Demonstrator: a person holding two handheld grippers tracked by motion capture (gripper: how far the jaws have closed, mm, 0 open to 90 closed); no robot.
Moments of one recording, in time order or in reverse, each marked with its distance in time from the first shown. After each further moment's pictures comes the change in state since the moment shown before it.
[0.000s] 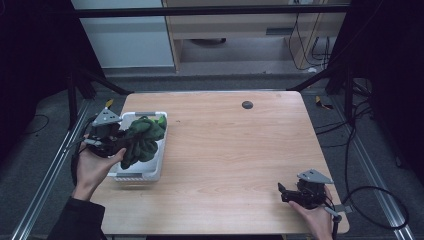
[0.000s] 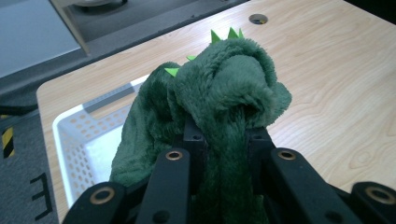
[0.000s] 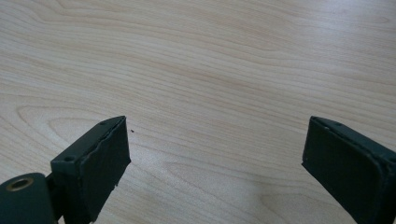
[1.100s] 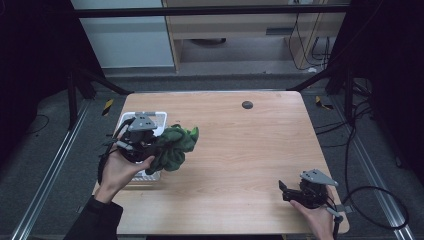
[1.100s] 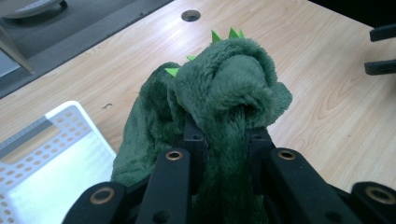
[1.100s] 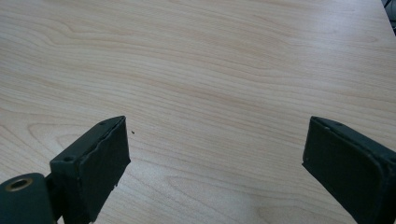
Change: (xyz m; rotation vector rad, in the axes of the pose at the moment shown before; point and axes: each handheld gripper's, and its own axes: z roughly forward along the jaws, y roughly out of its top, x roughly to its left) left arm -0.063 0.023 0.024 0.049 -0.165 0.136; right arm -0.002 0.002 -0.005 -0.069 0.010 0.017
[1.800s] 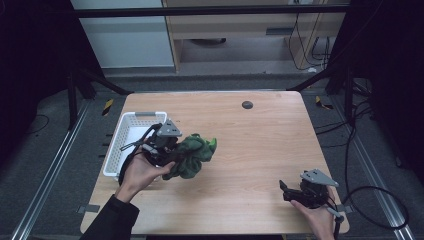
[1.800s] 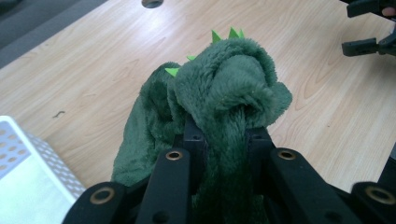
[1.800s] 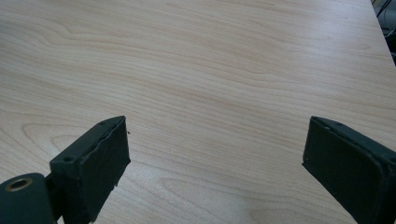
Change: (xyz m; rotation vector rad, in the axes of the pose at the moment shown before) left arm -0.027 0.007 0.042 0.063 -0.086 0.057; right arm -0.002 0.000 0.000 -0.017 -0.013 -0.029
